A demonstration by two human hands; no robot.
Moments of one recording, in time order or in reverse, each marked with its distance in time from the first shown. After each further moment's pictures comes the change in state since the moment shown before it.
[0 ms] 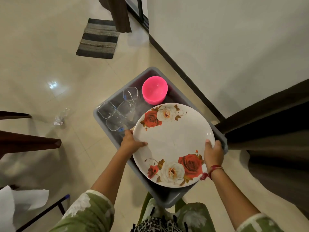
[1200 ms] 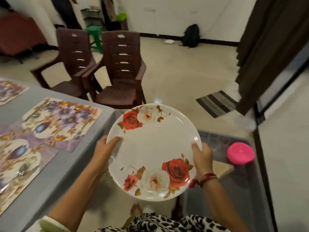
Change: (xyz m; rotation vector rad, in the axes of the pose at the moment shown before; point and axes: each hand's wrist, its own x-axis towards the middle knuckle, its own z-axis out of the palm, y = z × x) left_hand -0.373 -0.212 -0.098 -1.163 0.916 0.138; right_hand -0.286 -0.130 -0.011 0.048 -0.911 -0.764
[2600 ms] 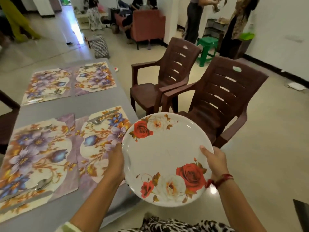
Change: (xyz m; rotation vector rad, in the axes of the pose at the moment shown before) left_hand 0.297 0.089 -0.094 -0.527 0.810 -0.066; right_hand 0.278 -0.174 0.422 -0.171 -0.738 -0.025
